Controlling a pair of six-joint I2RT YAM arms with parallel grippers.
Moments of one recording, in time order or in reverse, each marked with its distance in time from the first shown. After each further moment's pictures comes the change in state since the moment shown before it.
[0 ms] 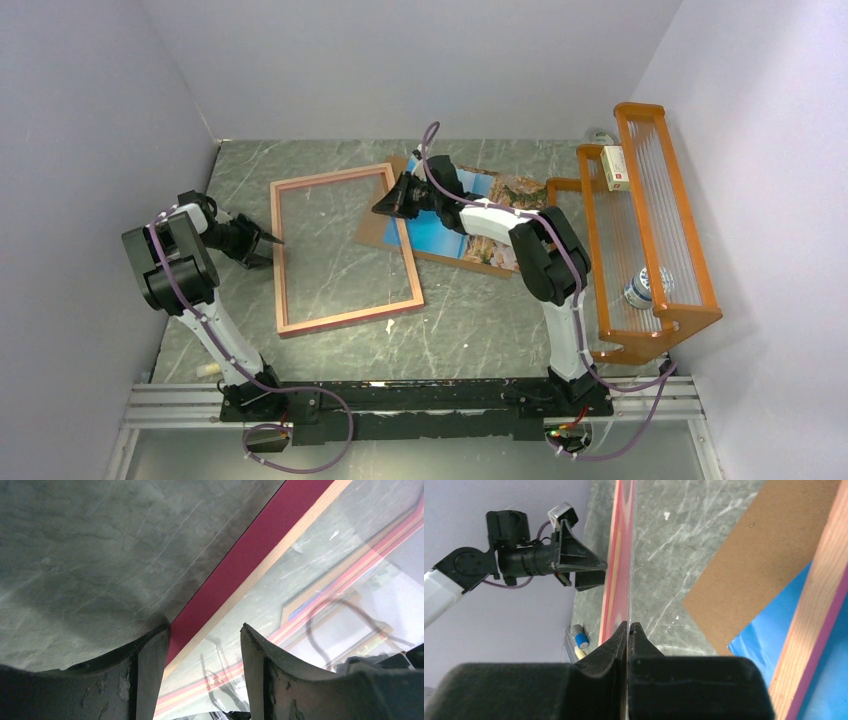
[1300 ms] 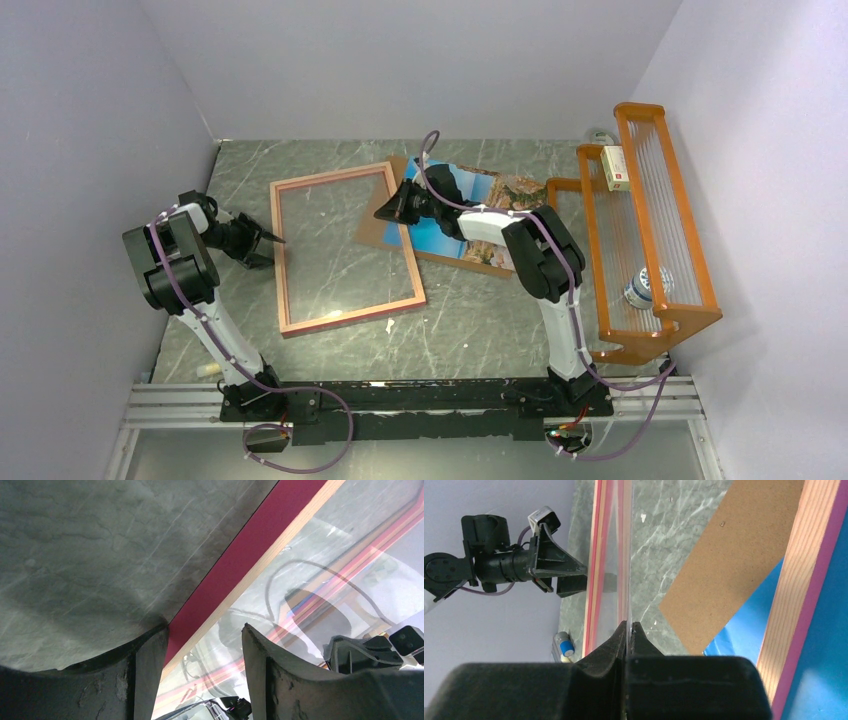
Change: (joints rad) left arm -0.003 0.003 0.002 0.000 0.018 0.000; right arm 0.000 0.047 -0.042 0.066 0.043 -0.004
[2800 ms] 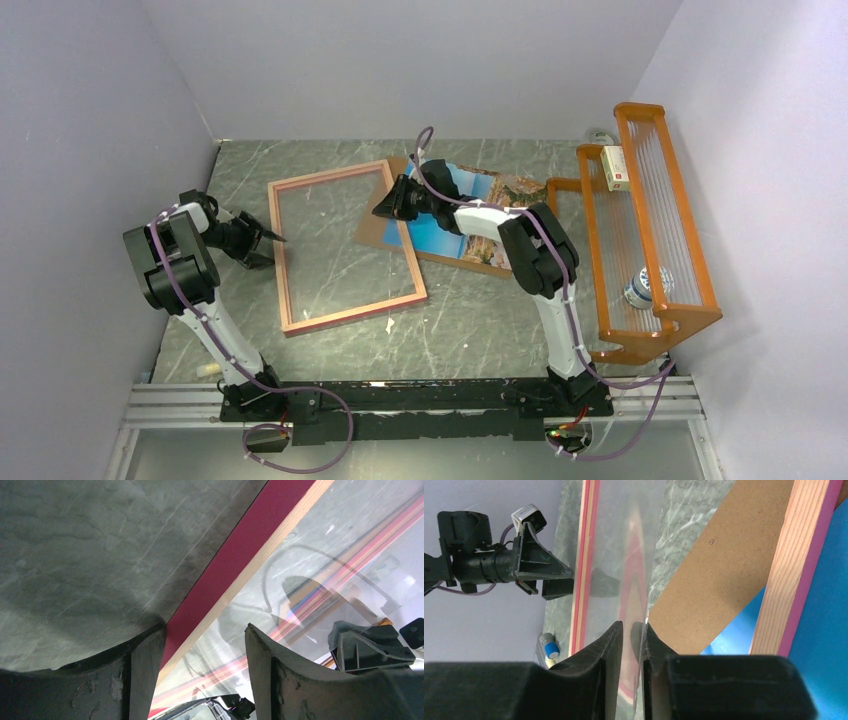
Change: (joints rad) left arm -0.004 0.000 0.003 -0.002 0.001 0.006; right arm -0.007 0.054 0.082 -0.045 -0.009 -0.074
